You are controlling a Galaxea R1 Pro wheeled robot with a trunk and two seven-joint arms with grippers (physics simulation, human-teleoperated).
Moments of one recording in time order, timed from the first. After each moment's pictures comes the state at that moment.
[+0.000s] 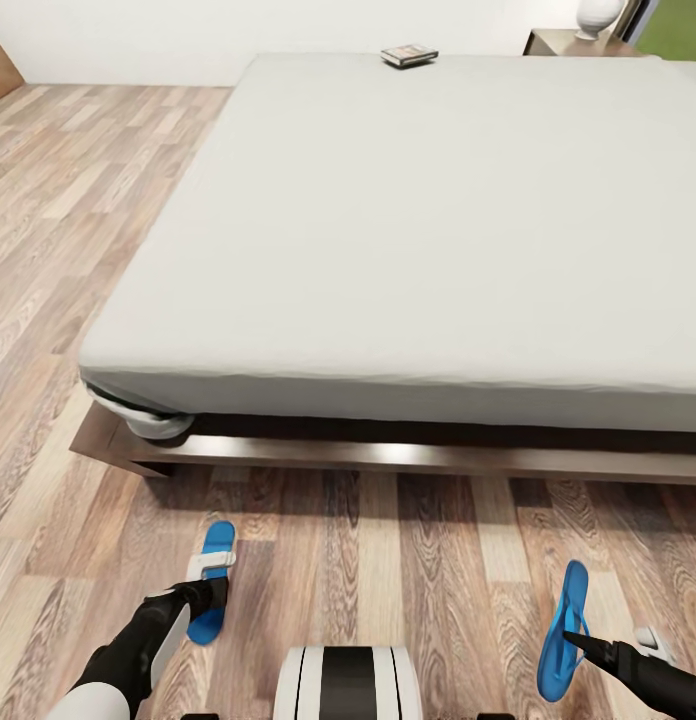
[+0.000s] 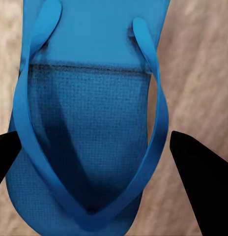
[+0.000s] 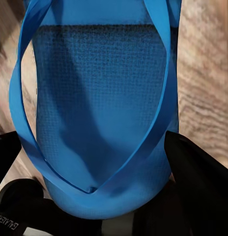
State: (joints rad) left arm -0.51 0.06 0.09 -0.61 0.04 0.33 -0.05; right arm -0.28 -0.44 -0.47 -0.64 -0.14 0.63 1.11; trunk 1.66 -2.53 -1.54
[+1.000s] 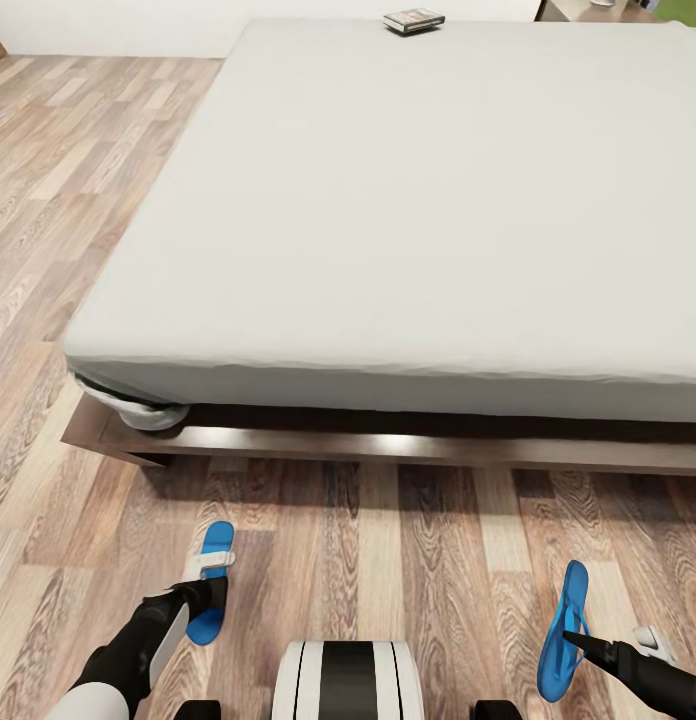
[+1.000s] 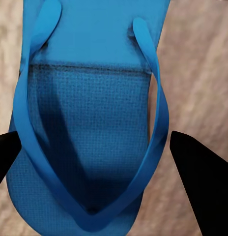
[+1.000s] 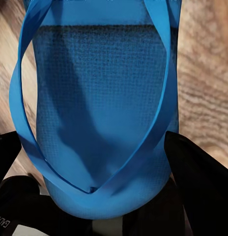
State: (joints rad) left arm -0.51 0.06 0.10 -0.61 0.05 0.33 -0.06; right arm -0.28 -0.44 -0.47 -0.64 -0.14 0.63 1.11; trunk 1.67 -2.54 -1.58
